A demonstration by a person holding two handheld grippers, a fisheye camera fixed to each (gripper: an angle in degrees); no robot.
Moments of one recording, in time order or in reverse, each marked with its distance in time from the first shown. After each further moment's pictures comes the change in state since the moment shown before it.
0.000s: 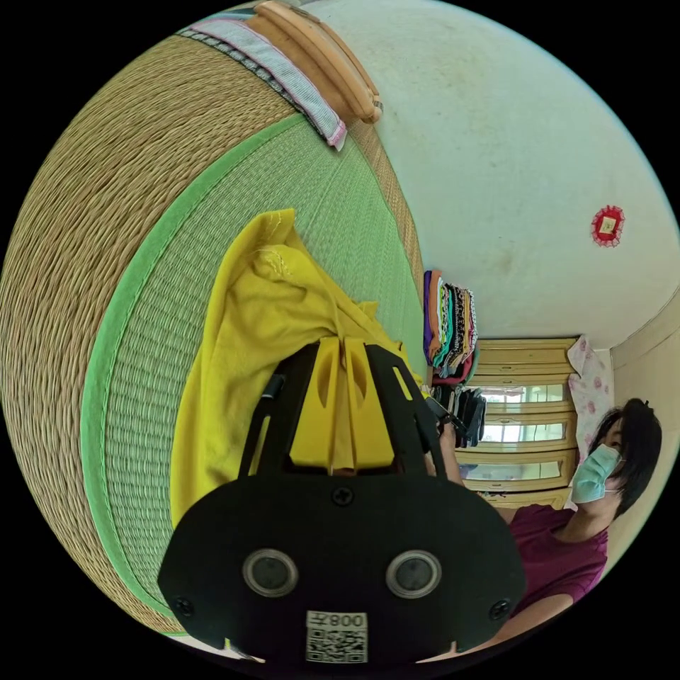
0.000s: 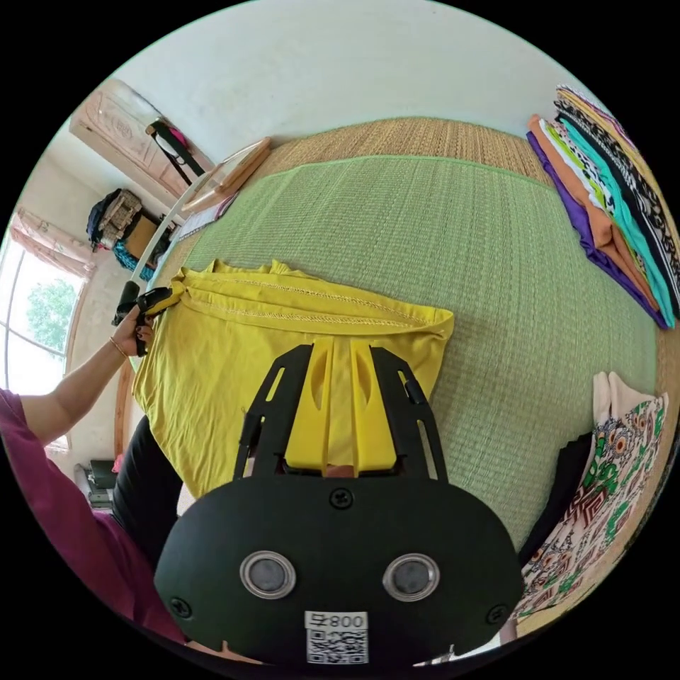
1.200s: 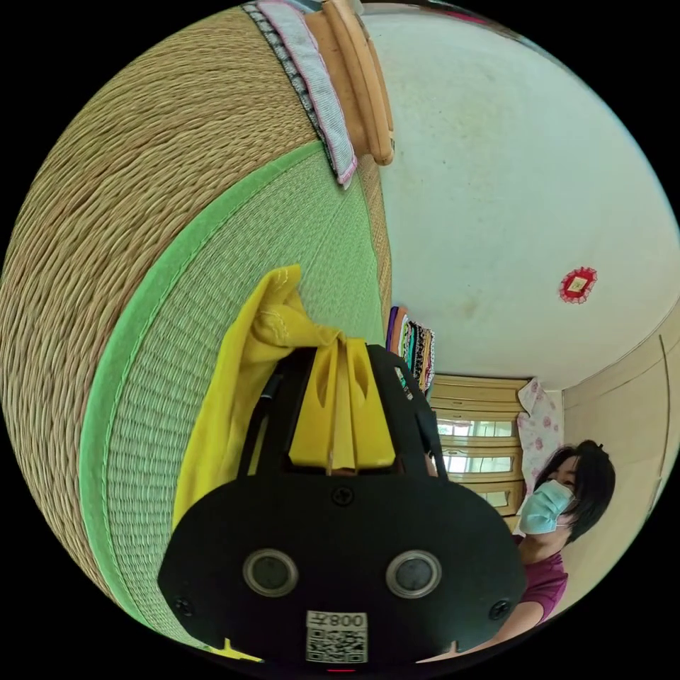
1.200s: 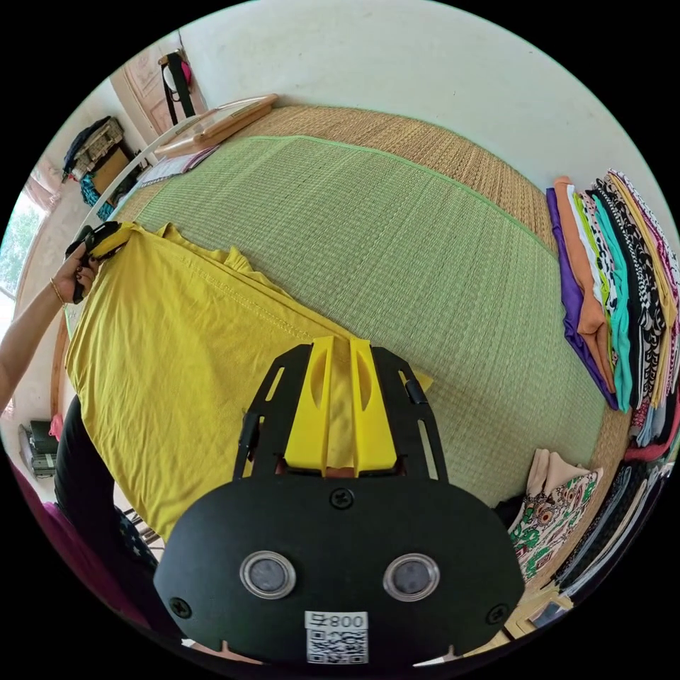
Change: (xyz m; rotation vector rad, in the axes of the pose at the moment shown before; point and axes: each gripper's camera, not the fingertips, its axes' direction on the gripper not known) left arm -0.035 -0.049 -0.022 0.110 0.213 -0.132; right arm -0.058 -0.078 0.039 -0.082 0.250 -0.152
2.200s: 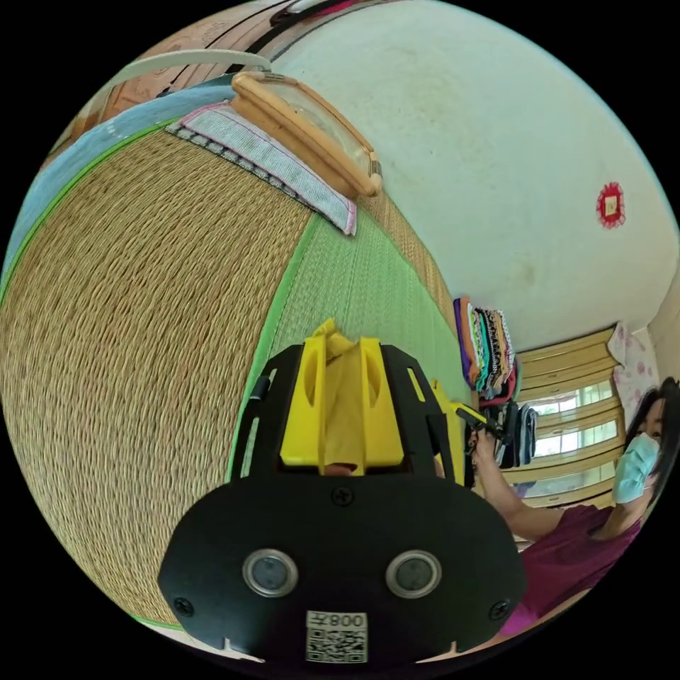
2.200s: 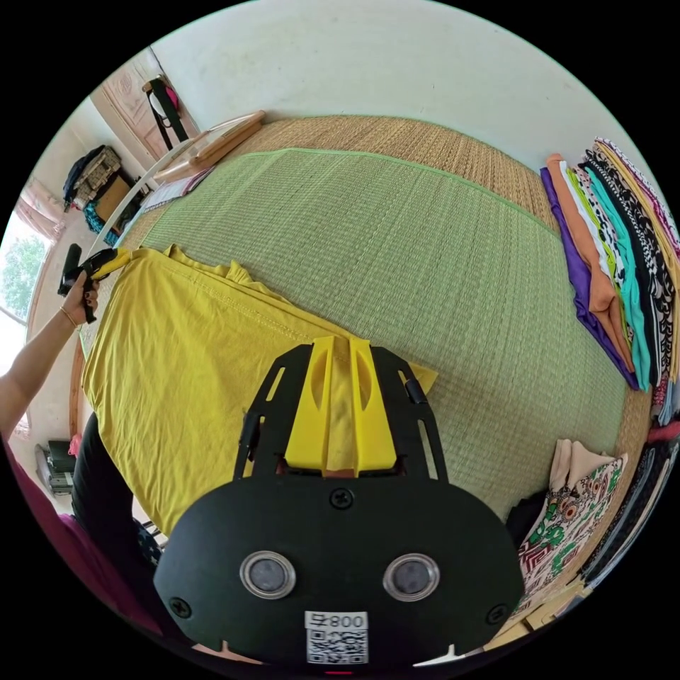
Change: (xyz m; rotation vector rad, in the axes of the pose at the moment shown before) left arm 0.106 -0.003 -0.015 0.035 -0.490 0.298; right arm 0.072 0.018 -0.018 0.036 -0.078 0.072
